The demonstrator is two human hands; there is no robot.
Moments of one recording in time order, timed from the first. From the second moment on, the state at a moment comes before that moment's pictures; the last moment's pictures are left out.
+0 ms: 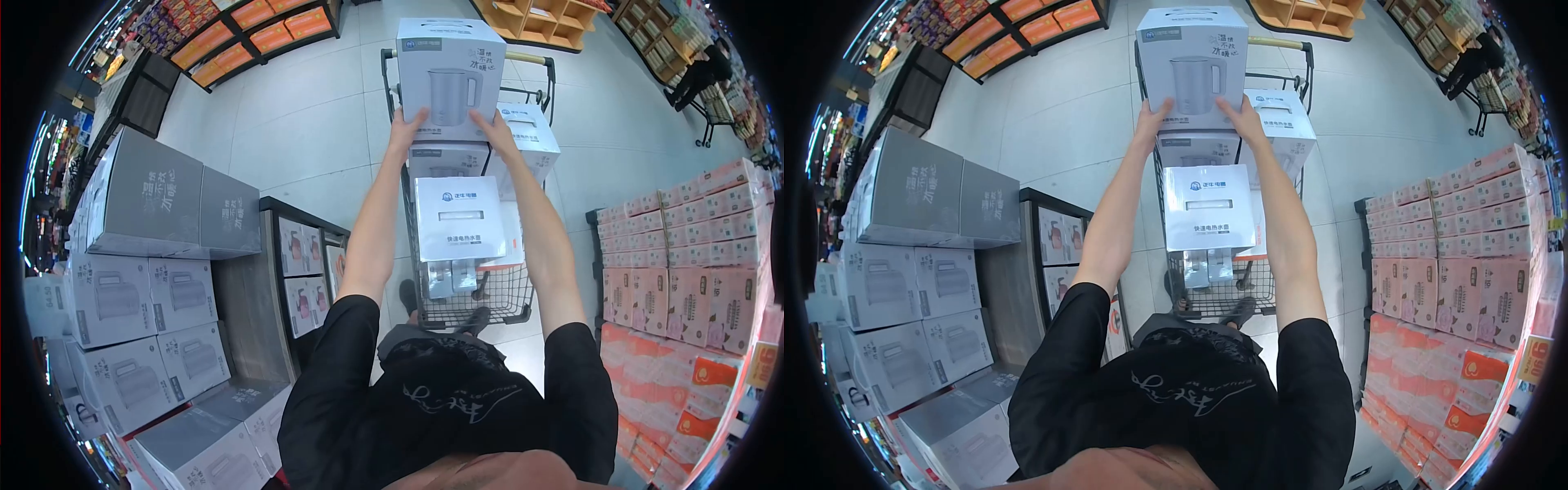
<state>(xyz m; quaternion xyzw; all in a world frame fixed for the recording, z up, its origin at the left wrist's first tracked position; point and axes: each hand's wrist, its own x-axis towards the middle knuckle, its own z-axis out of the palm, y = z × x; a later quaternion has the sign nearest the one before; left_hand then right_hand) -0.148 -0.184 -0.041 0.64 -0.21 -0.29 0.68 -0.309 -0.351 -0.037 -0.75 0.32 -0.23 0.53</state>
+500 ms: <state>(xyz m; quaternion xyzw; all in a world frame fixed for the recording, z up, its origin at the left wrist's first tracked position) -0.185 -0.113 -0.084 0.71 -0.24 -0.23 0.62 -0.465 -0.295 -0.054 -0.70 0.29 -0.36 0.55</state>
